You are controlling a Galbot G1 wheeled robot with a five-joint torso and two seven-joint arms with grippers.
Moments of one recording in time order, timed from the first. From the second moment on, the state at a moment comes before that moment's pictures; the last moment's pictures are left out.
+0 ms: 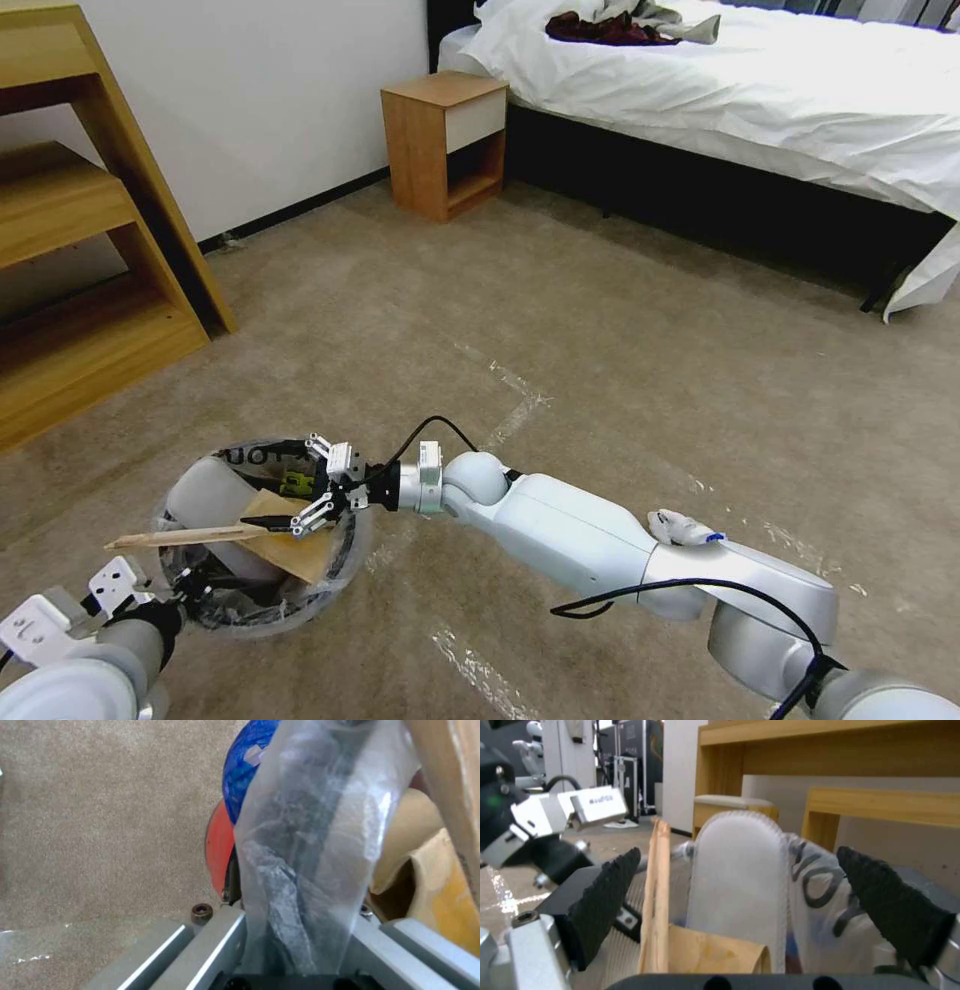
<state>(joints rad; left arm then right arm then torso) 1.69 -1.32 -0.91 -2.38 -1.34 0.62 -0.87 -0.31 1.42 -0.73 1.13 0.80 0.44 -0.73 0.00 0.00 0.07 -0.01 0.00</state>
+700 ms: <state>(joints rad) 1.69 -1.31 -0.92 -2.38 -1.35 0.62 -0.88 -0.18 1.34 -0.47 1.32 0.89 0.38 -0.62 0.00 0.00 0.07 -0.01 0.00</state>
